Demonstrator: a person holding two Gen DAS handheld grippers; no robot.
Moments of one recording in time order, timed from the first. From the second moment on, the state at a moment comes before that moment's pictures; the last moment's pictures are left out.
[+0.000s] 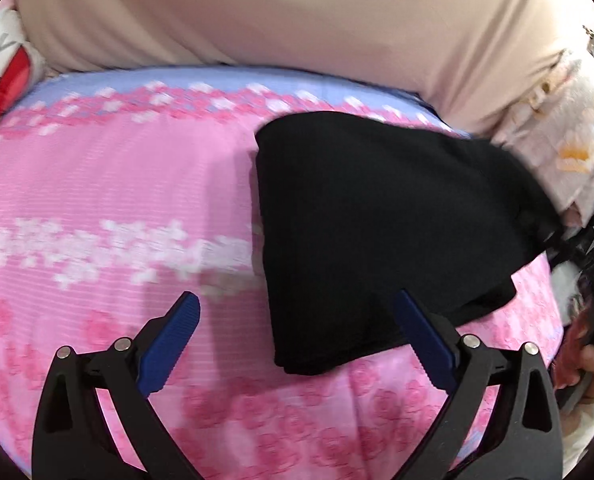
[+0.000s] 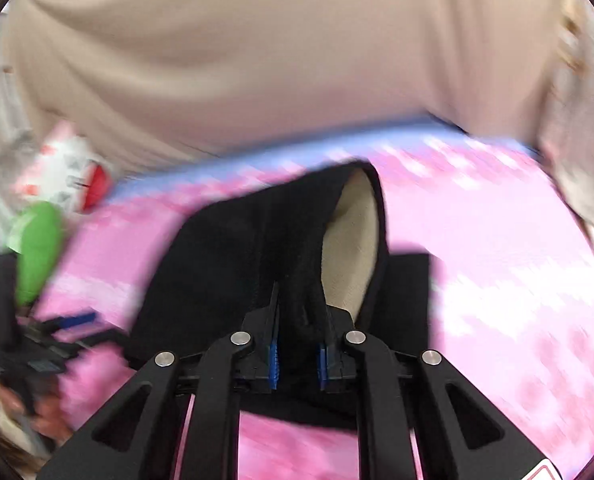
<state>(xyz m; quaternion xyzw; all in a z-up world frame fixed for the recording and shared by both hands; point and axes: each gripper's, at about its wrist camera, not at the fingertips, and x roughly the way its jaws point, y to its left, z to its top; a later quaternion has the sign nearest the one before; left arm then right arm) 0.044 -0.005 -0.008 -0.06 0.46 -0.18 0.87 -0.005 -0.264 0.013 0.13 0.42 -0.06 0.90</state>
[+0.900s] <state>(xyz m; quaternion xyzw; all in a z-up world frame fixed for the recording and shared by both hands) 0.085 -0.034 -0.060 -0.10 0.53 -0.20 0.81 0.049 -0.344 -0.008 0.20 0.40 -0.08 0.89</state>
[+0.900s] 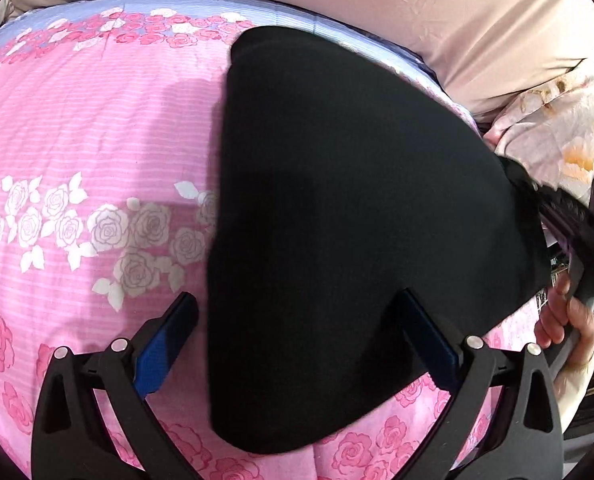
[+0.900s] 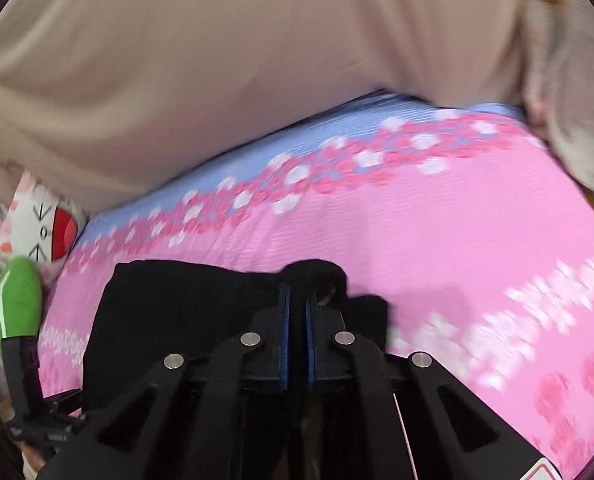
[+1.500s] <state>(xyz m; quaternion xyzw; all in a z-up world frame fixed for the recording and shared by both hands) 0.068 -0.038 -0.061 -0.06 0.51 -0.21 0.83 0.236 -0.125 -0.062 0.02 0.54 0.15 0.83</state>
